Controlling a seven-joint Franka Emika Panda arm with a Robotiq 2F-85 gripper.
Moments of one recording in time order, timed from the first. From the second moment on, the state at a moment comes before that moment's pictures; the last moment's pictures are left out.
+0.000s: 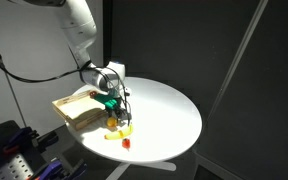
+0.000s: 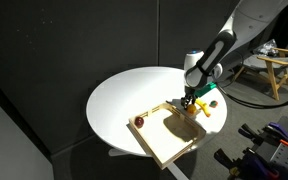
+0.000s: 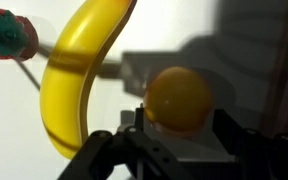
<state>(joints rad) 0.00 0.71 -0.04 -2.03 -0.05 2.67 0.02</state>
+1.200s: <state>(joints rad) 0.02 0.64 -0.07 -2.01 -0.06 2.56 0.02</state>
